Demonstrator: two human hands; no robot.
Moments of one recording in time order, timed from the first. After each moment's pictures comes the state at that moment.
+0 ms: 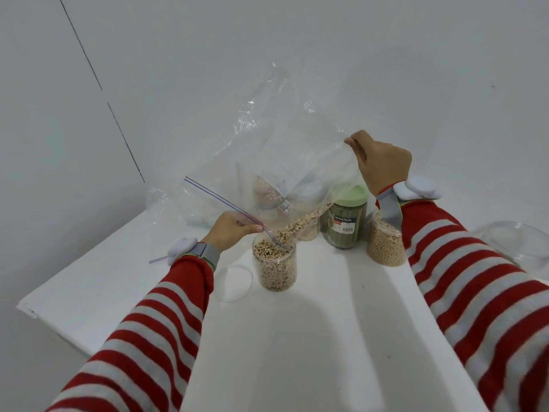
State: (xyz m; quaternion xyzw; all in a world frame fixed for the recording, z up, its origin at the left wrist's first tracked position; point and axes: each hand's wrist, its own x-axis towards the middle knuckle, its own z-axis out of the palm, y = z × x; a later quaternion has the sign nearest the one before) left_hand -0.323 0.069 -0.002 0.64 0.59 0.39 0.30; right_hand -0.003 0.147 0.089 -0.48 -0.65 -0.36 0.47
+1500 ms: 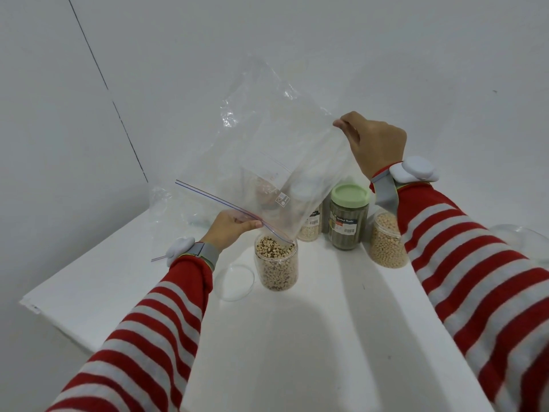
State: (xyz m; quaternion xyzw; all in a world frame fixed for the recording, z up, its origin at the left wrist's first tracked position) left_hand -0.325 0.065 -0.001 0.58 0.59 0.45 0.34; right_hand -0.023 0.141 0.129 -0.43 -0.67 -0.35 0.49
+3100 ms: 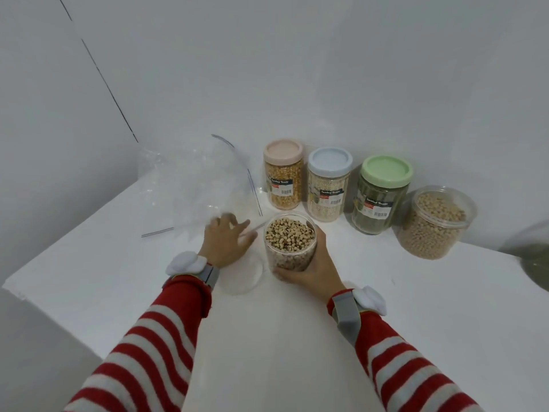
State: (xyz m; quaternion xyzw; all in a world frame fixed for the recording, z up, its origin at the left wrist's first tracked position) left_hand -0.362 0.071 -0.084 0.67 0.74 0.09 0.06; right_hand -0.128 0.062 -0.126 -0.41 -0.66 0.46 0.43
